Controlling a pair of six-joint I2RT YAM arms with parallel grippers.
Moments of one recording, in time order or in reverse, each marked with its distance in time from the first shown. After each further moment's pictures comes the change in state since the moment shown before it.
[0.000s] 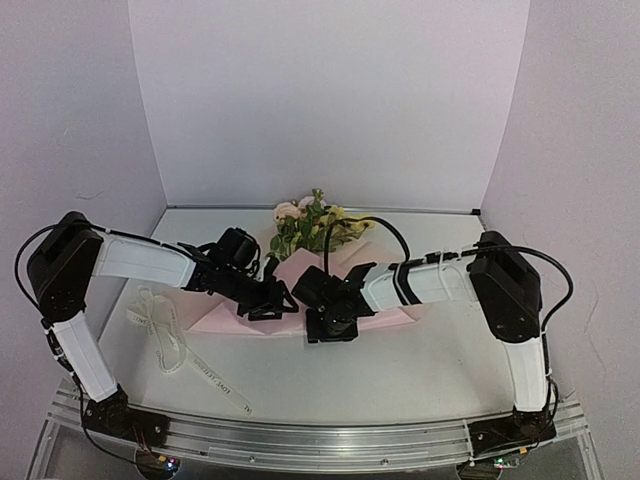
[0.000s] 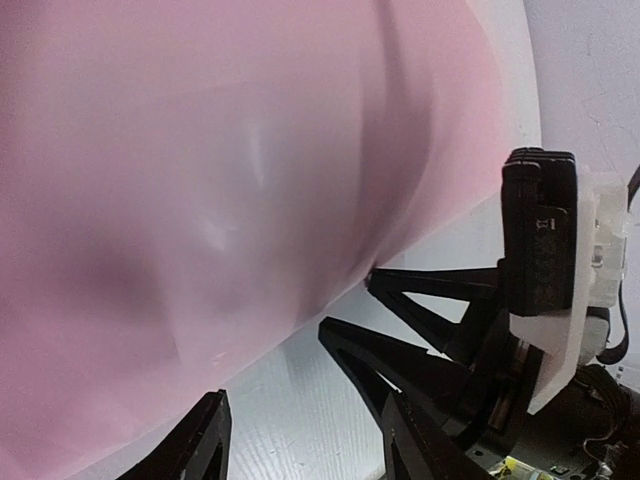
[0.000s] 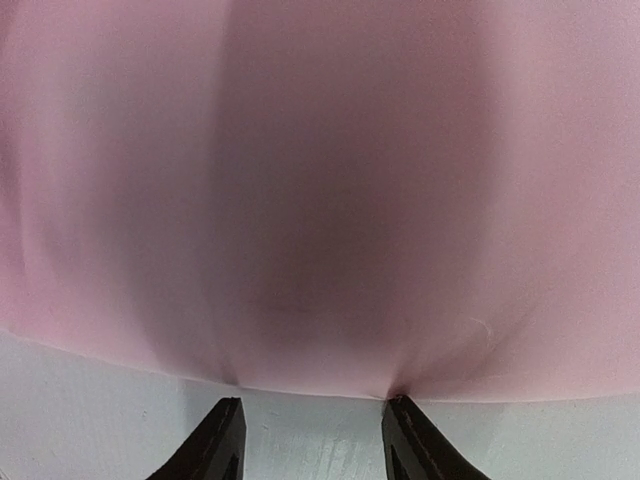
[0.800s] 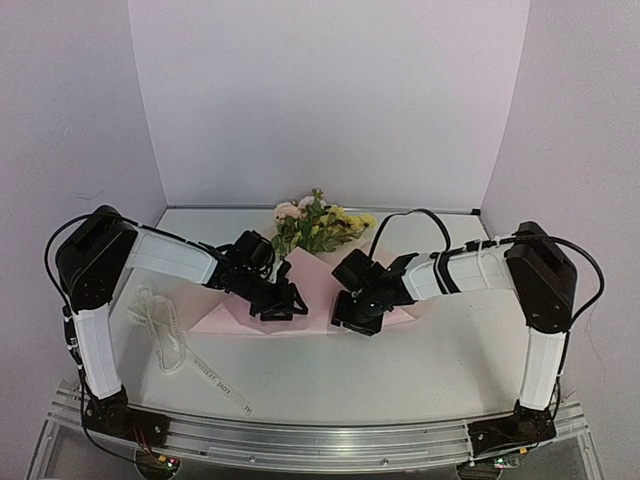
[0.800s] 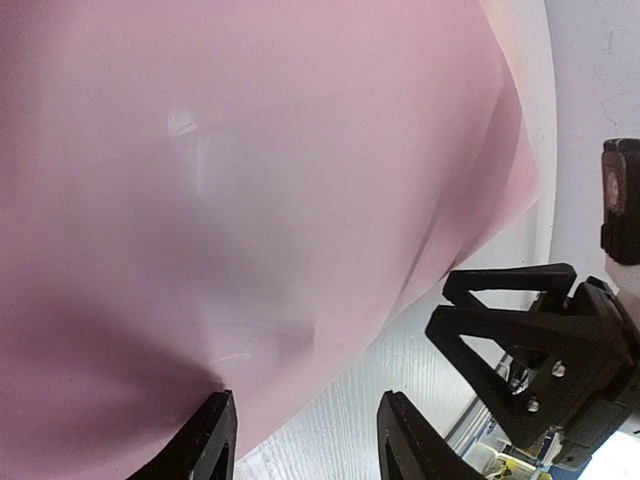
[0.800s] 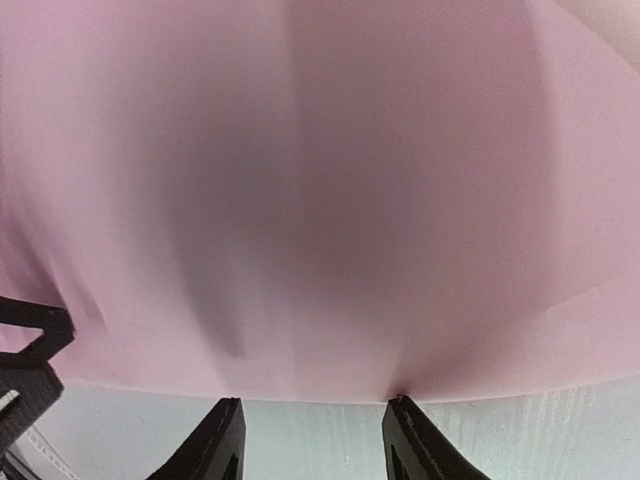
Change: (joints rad) left arm -0.002 0.185 0.124 0.024 0.042 0.014; right arm -0.133 -0.187 -0.249 0.169 -0.152 0.191
